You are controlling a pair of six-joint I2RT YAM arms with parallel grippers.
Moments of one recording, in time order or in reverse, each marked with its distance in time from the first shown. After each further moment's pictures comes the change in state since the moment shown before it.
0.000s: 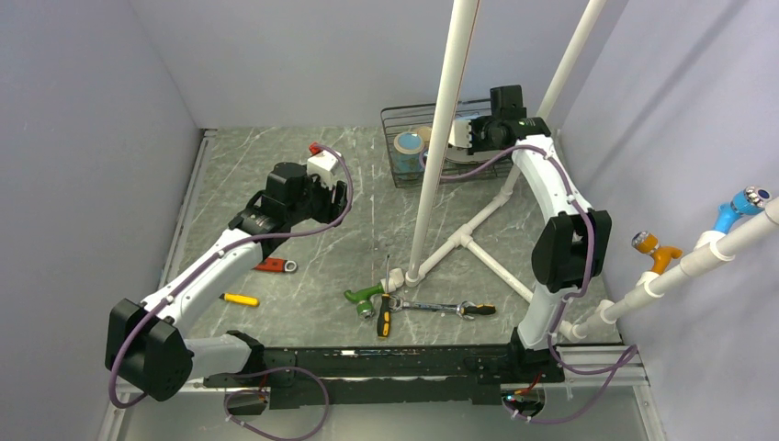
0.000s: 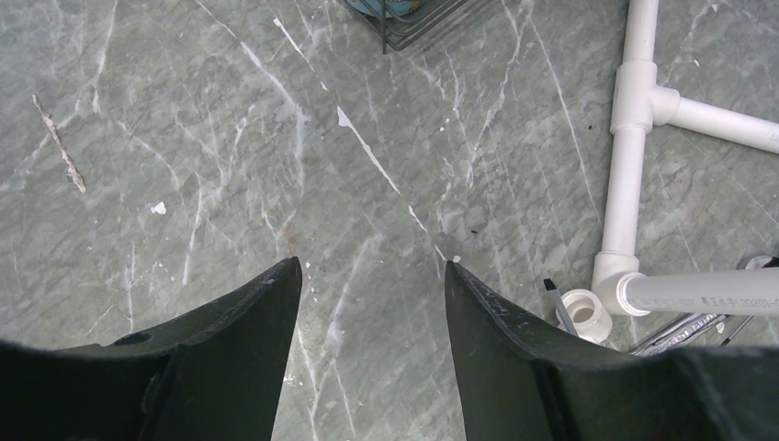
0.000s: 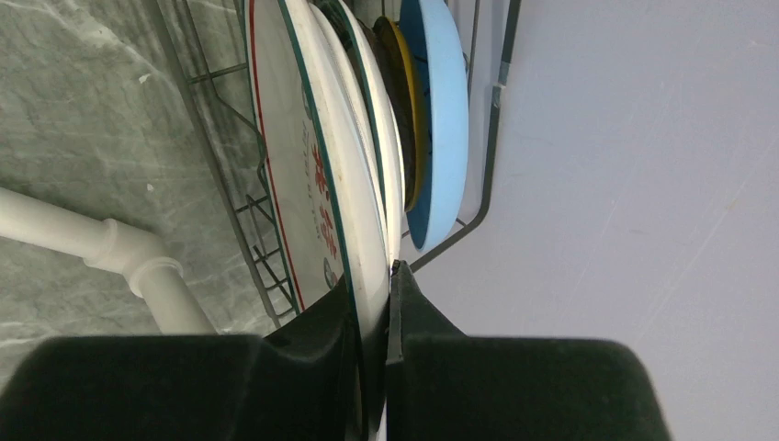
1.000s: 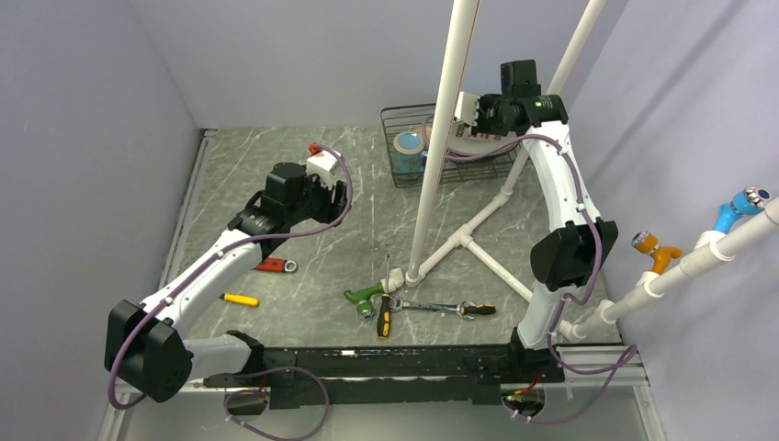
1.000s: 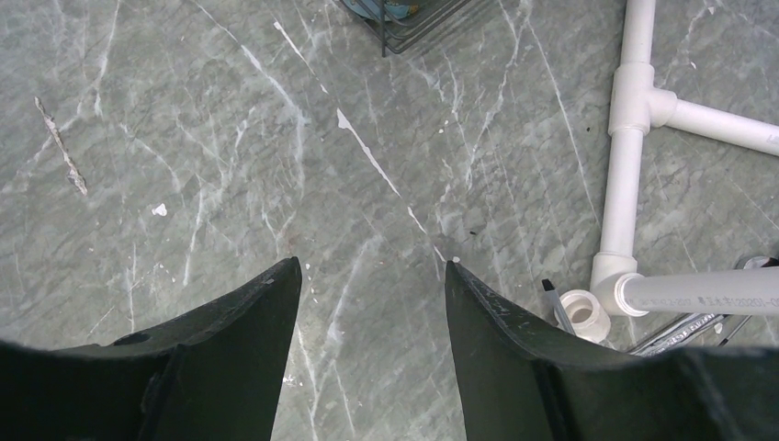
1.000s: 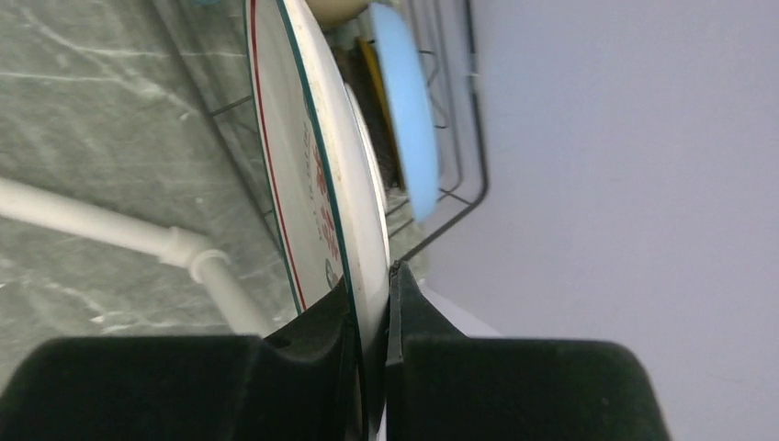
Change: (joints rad) left arm -0.001 -0.006 0.000 0.000 0.000 0.000; right arm 0.007 0.011 0.291 -0.289 -0.047 0.208
